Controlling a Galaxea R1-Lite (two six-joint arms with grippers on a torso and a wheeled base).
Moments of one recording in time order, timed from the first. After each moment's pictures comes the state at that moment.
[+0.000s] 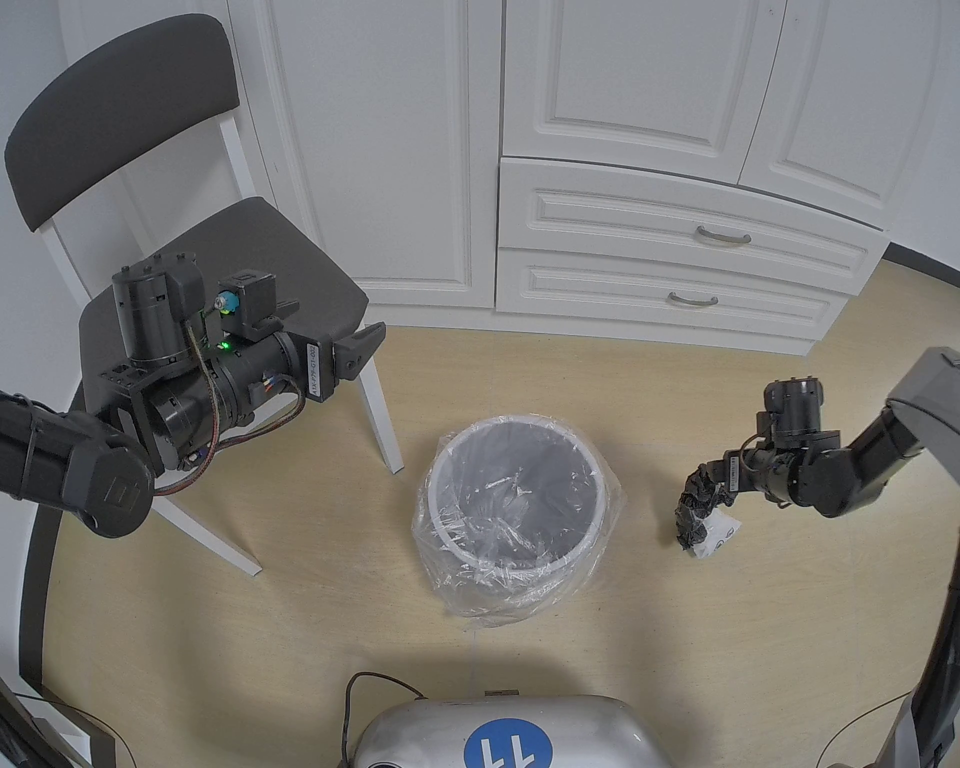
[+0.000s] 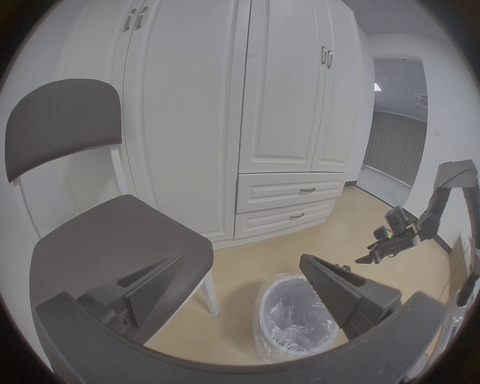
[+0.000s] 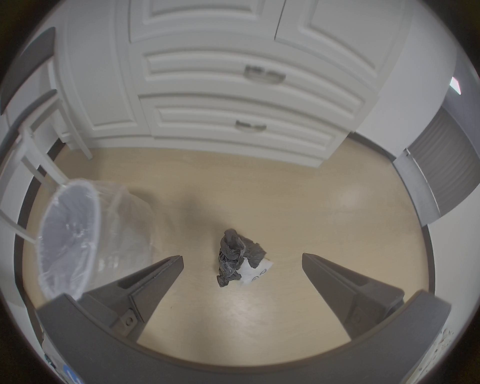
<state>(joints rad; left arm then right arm) -0.37 1.75 -0.92 -0.79 -0.05 0.10 0.13 2.13 -0.98 -0.58 -0.29 0.02</state>
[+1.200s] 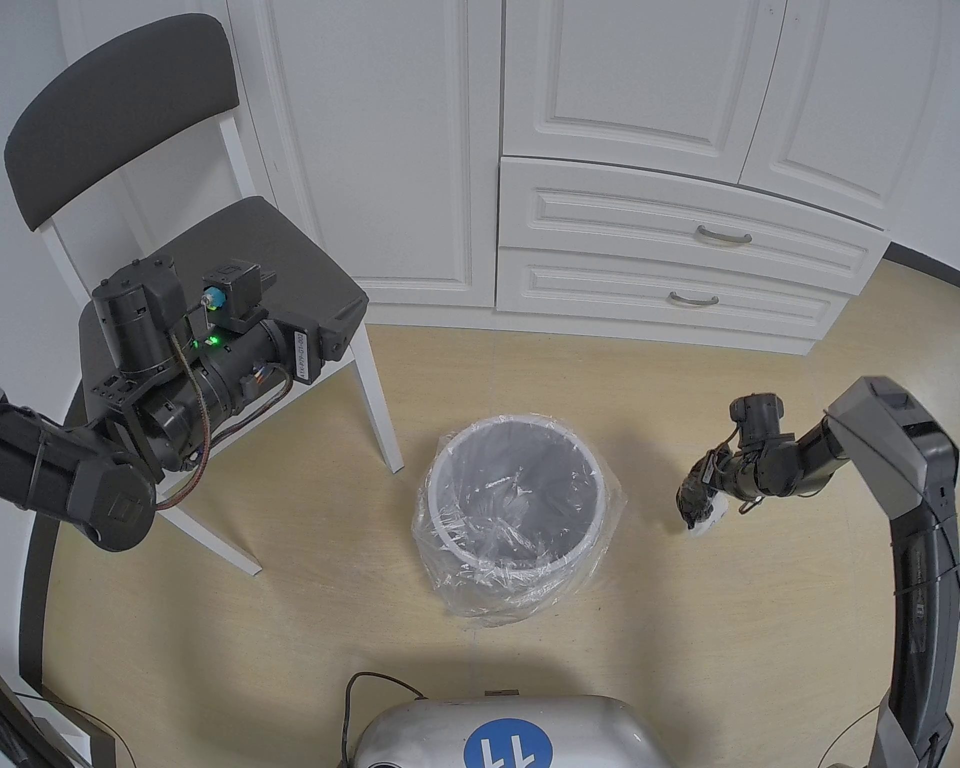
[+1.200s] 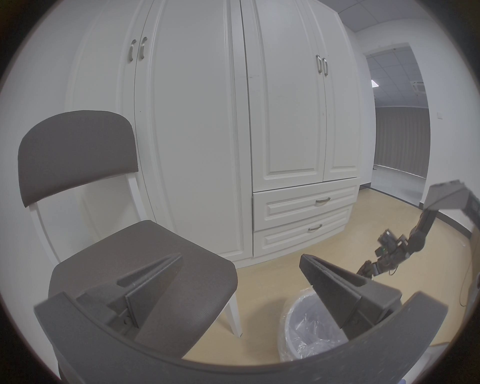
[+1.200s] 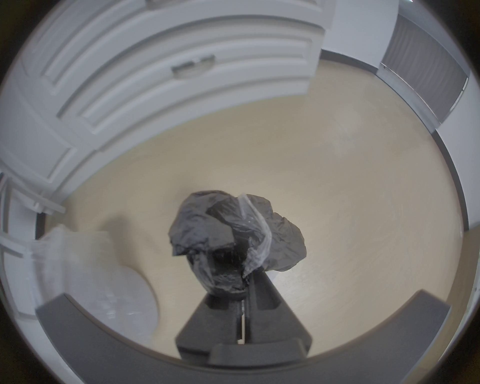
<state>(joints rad) -0.36 1.76 -0.86 -1.00 0.02 0.19 0.05 2.52 -1.48 -0.32 -0.15 0.42</state>
